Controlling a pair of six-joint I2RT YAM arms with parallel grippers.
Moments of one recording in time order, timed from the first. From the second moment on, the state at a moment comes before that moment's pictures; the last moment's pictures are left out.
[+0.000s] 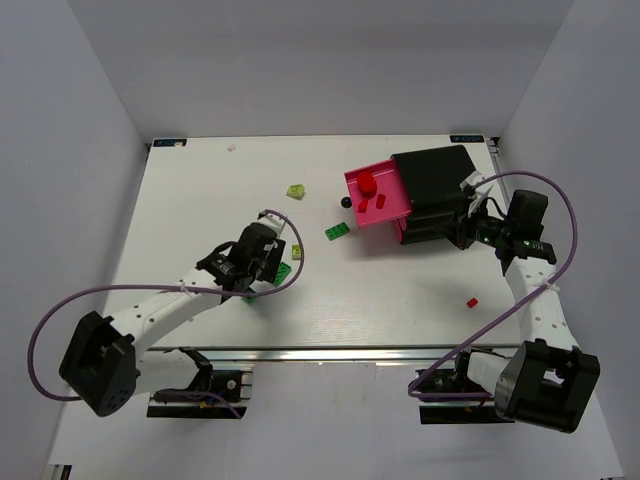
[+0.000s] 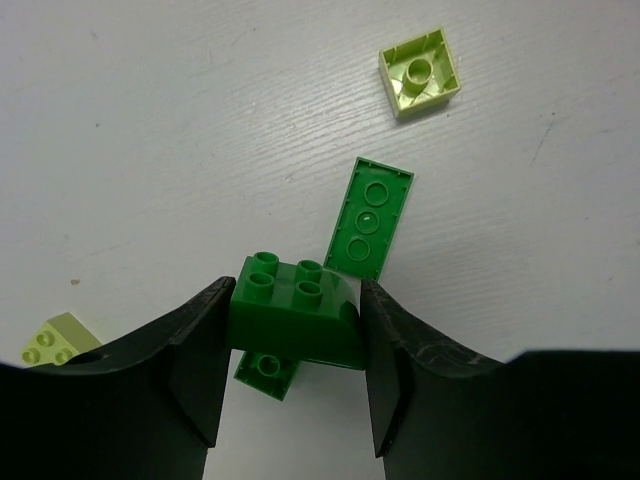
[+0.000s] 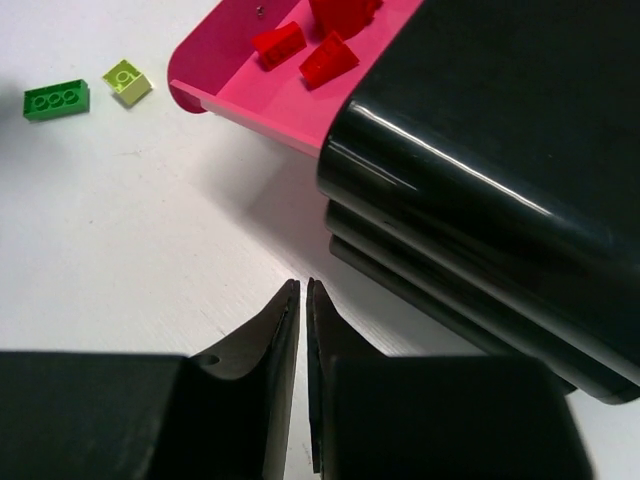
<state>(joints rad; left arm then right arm) -0.66 1.18 0.74 -0.36 -0.33 -0.15 -0.19 1.12 0.84 -0.34 -0.94 -0.47</state>
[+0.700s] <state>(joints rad) -0.50 1.58 0.96 -0.46 -0.29 -0.21 -0.28 1.08 0.80 -0.32 -1.01 -0.48</state>
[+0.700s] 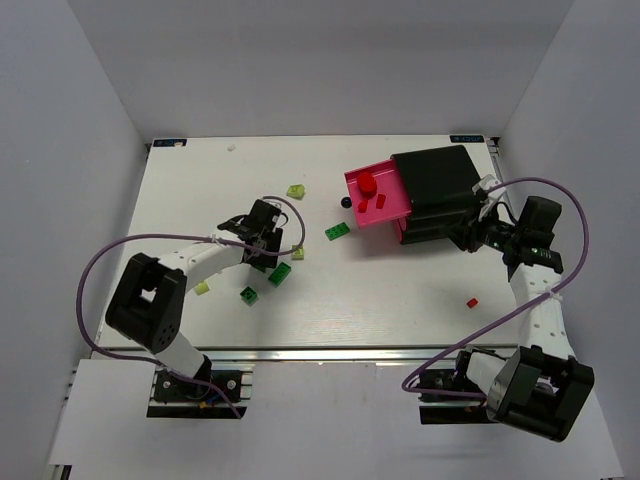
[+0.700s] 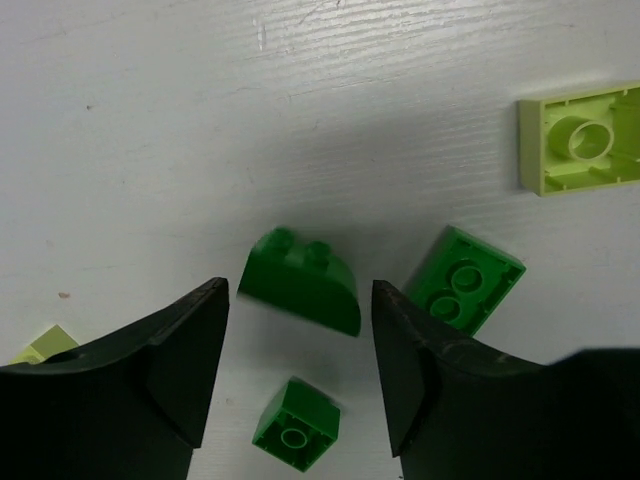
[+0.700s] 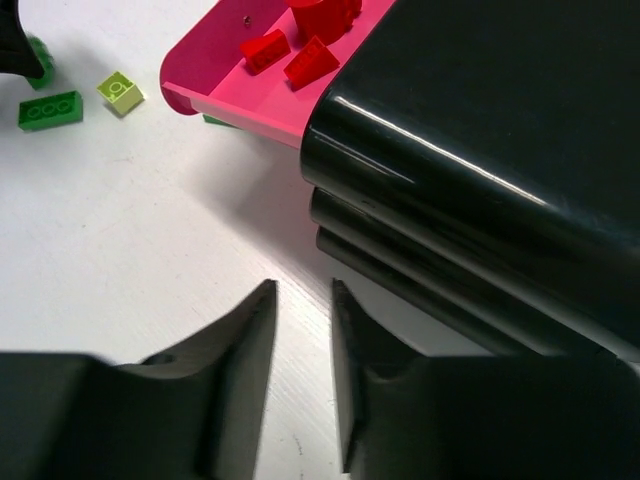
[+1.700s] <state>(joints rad) -0.49 1.16 0.92 -0.42 0.02 -0.20 -0.64 1.11 0.90 -0.92 -0.75 -0.93</state>
